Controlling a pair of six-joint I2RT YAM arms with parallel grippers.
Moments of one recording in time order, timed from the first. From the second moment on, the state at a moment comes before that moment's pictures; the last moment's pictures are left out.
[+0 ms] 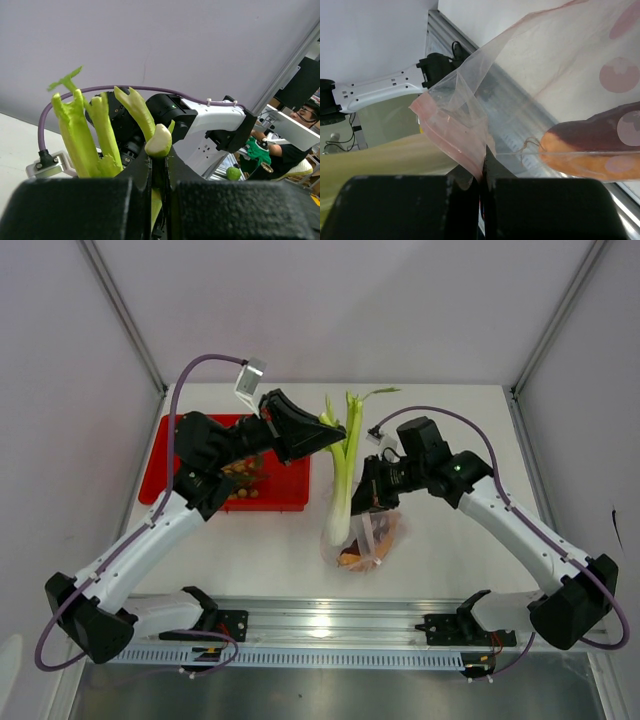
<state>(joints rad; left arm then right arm) -0.62 1.14 1.17 0.45 0.74 -0.79 0.62 1.30 1.26 -0.73 -0.69 0.65</state>
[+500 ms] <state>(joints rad) -0.63 1.08 0.97 0.47 0.75 -0.69 0.60 1.28 1.22 -0.62 -0.77 0.77</state>
